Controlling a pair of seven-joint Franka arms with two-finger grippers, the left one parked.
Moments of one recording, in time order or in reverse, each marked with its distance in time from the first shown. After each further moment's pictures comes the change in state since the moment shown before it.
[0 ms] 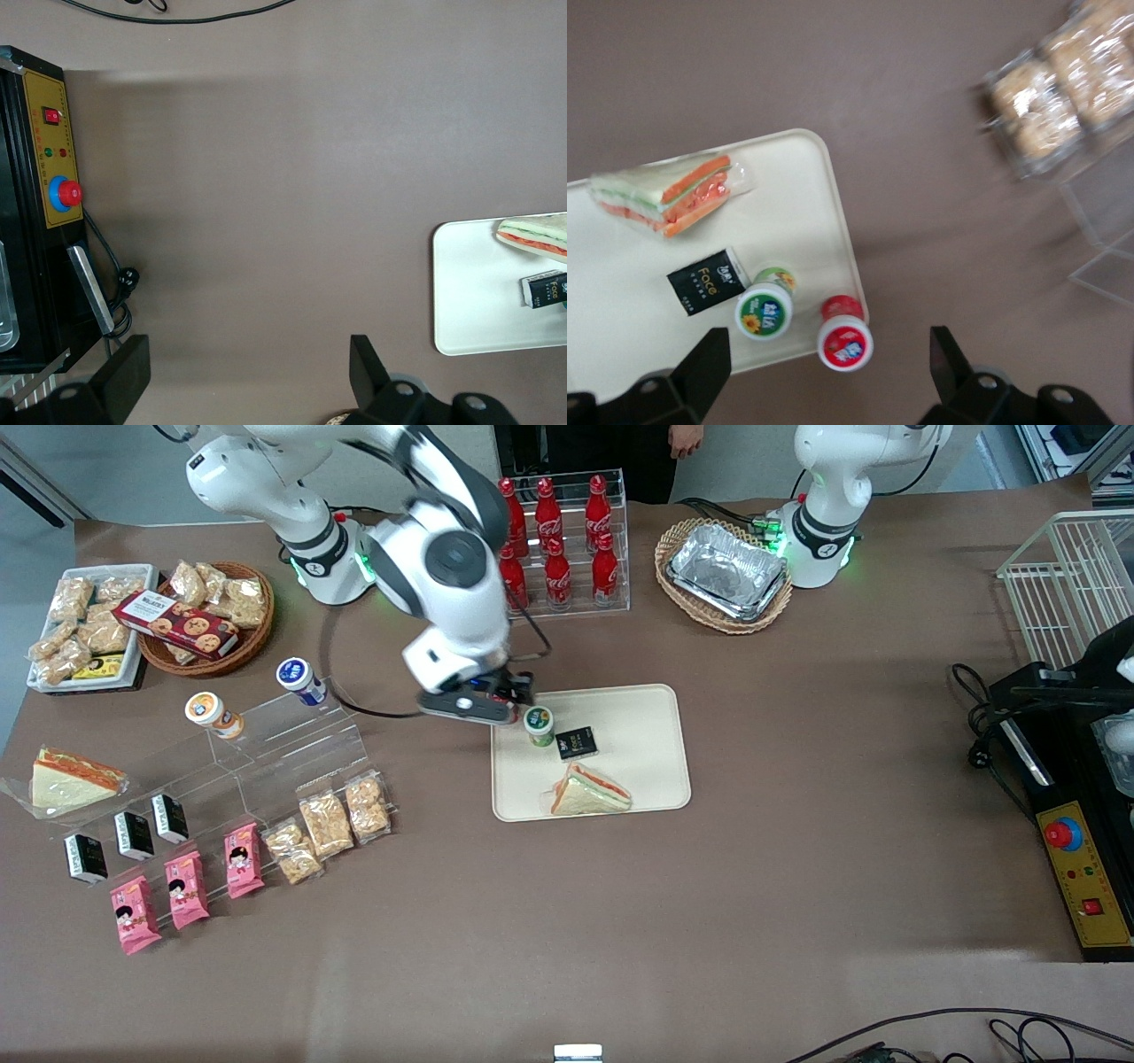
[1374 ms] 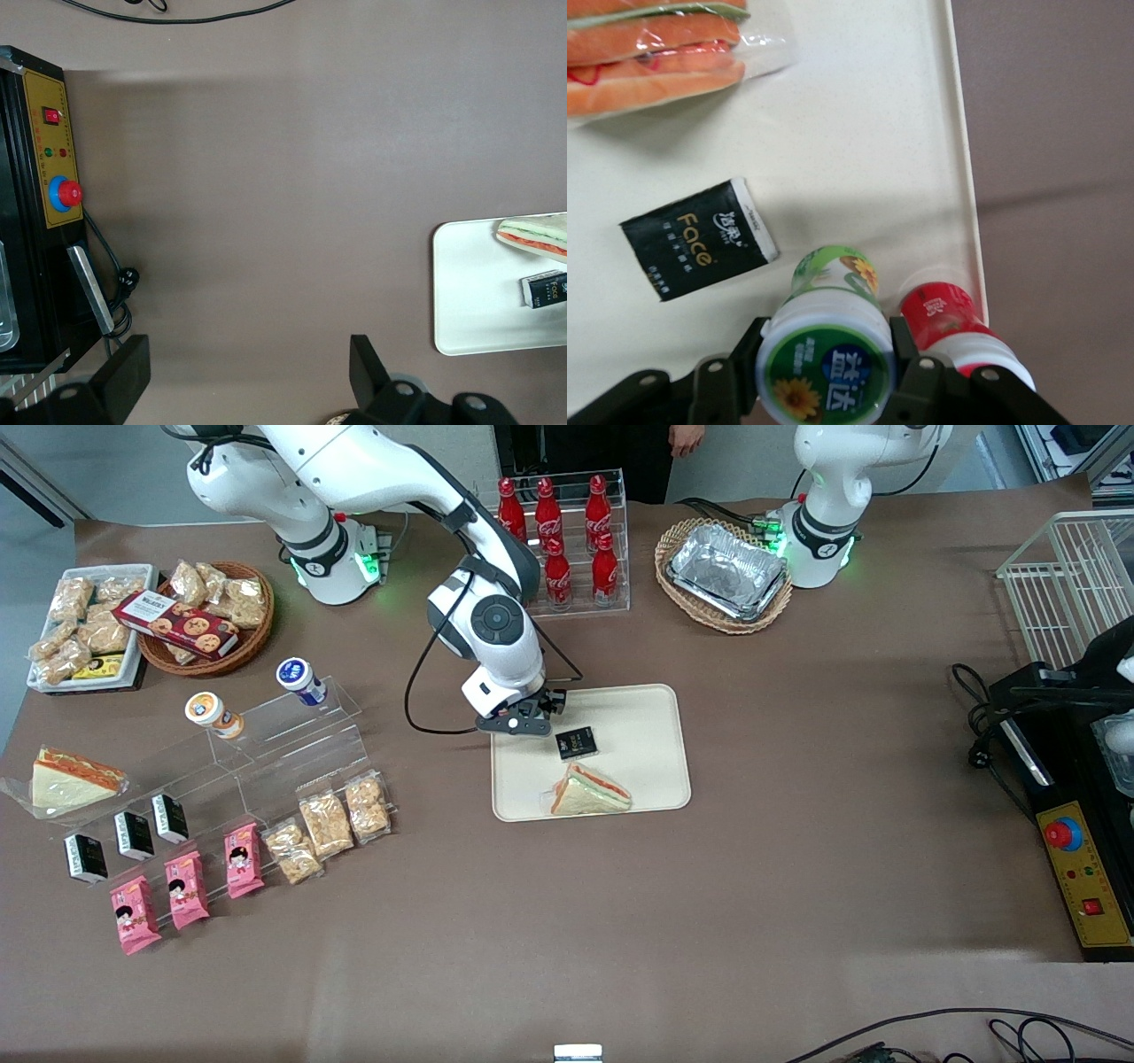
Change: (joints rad) arm 0.053 0.232 0.055 -0.189 0.116 0.440 -0.013
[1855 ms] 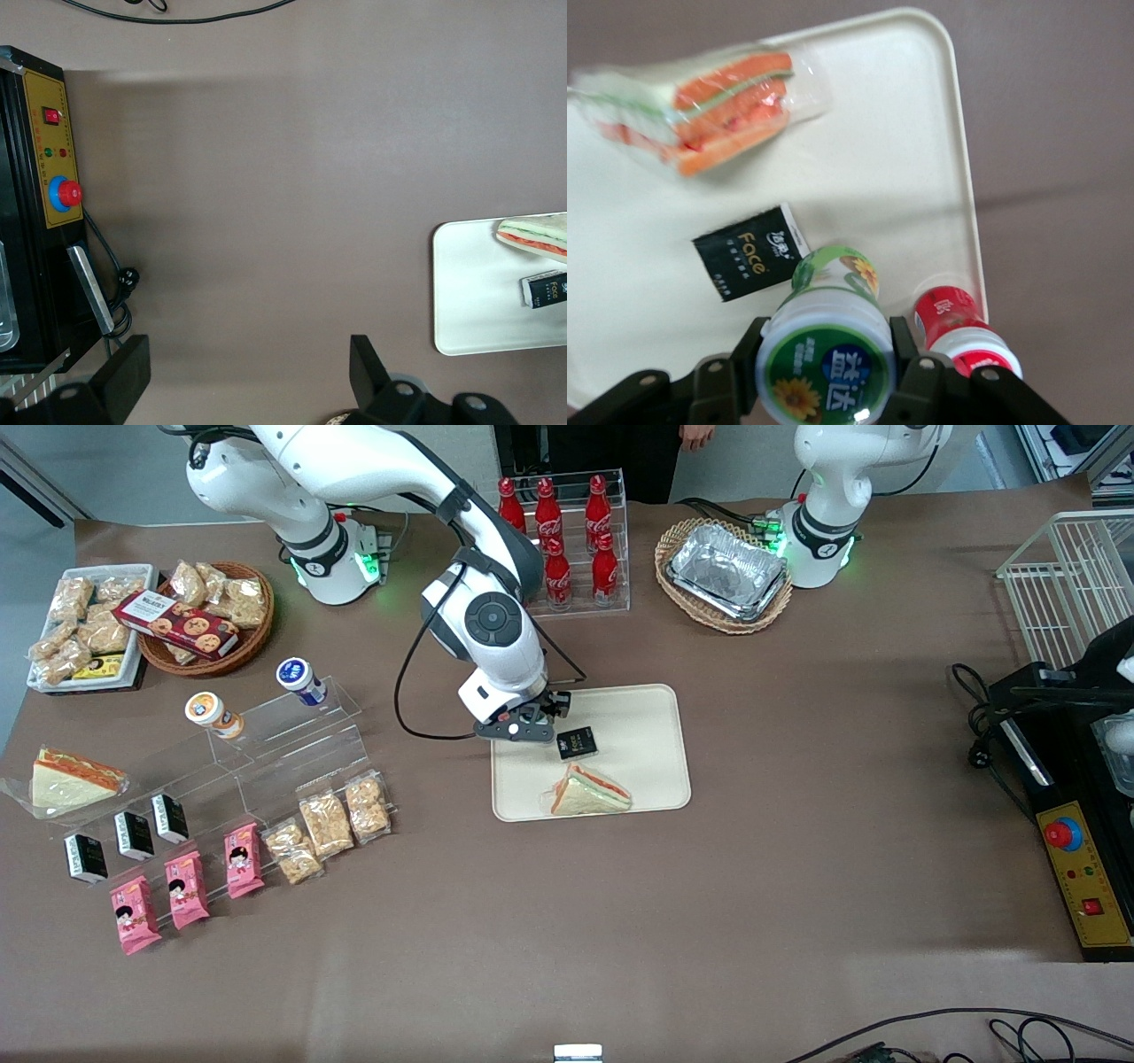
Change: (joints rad) arm -0.023 -0.021 0.000 0.102 0.020 -0.108 -0.022
